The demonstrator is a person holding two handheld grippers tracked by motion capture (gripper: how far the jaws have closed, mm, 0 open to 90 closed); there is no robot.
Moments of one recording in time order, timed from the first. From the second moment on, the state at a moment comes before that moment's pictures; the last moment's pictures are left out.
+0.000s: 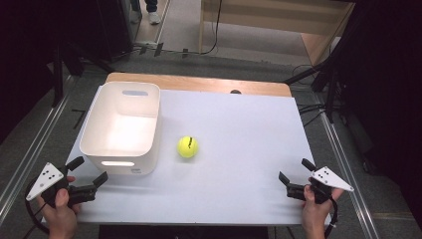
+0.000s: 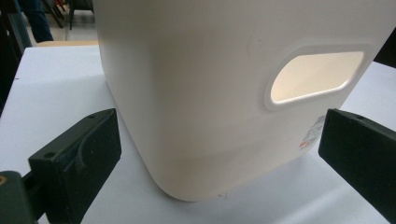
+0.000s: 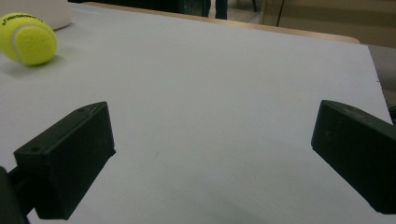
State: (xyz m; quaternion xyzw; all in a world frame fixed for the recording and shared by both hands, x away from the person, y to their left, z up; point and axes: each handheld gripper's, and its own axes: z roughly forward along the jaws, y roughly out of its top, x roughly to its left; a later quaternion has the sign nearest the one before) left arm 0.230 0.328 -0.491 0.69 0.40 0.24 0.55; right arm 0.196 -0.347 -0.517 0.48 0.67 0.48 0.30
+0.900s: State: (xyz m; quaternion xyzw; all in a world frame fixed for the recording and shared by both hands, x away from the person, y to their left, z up) left arm 0.231 0.325 -0.493 0.69 0.41 0.25 0.54; right arm 0.219 -0.296 -0.479 0.42 0.73 0.48 0.25
